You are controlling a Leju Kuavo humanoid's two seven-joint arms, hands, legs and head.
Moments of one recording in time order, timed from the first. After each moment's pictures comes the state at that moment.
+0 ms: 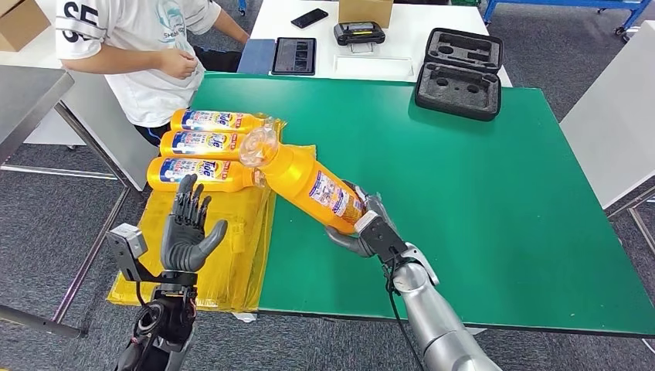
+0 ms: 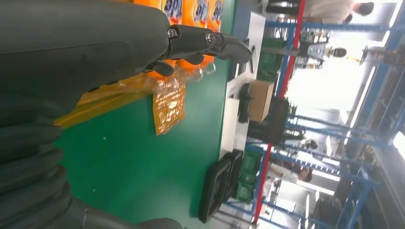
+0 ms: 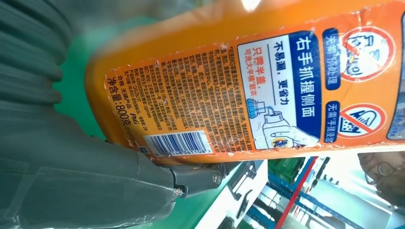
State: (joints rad) left arm -0.08 -0.09 -0.13 -1.38 0.10 -0.12 -0.48; right arm -0.45 0.18 0.22 -0.79 0.37 0.11 -0.62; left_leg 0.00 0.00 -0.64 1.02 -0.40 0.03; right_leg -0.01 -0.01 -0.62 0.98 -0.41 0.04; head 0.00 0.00
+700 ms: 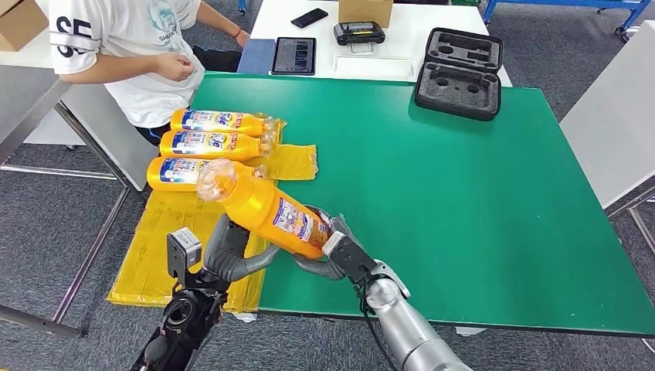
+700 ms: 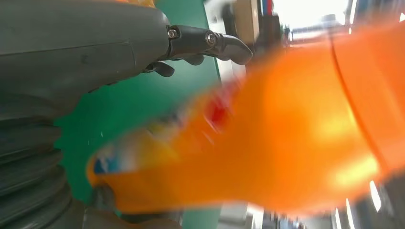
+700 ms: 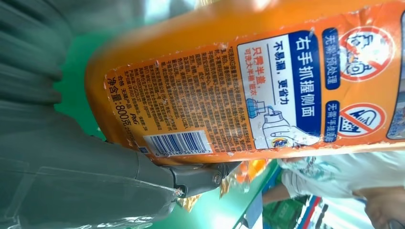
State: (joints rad) left arm -0.14 -0.08 -0.28 -1.32 -0.09 -0.27 -0.54; right arm -0.43 0.24 0.32 -0.67 0.34 0.14 -0.66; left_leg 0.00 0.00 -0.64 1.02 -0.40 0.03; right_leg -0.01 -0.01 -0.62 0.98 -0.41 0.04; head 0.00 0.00
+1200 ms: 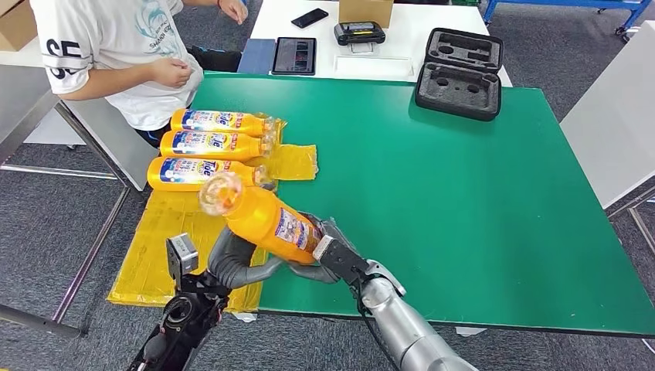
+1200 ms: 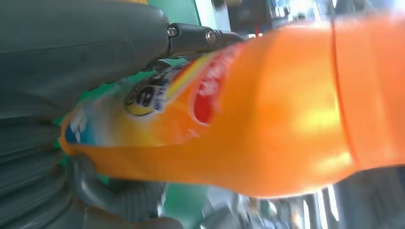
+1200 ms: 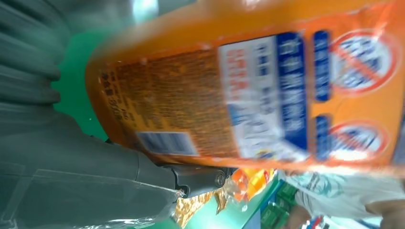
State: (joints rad) left arm -0.15 -0.06 -0.31 -1.30 -0.05 -0.47 -0.59; right arm -0.47 0.25 0.36 -0.61 0.38 0.15 -0.66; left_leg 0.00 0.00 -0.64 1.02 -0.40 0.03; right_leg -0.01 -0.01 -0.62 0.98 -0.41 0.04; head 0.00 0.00
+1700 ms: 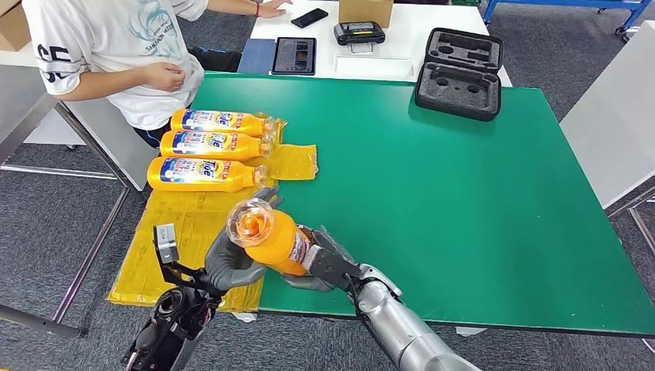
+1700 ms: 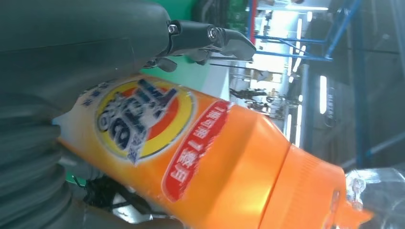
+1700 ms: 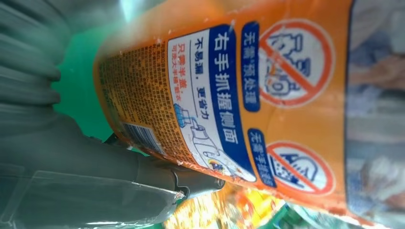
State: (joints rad) left arm -0.19 -0.04 -0.30 -1.23 0.13 -0.71 -0.51; right arm -0.49 0.25 0.42 -0.55 0.44 0.16 -0.65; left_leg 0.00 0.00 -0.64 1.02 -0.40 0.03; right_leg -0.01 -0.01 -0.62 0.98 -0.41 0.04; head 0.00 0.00
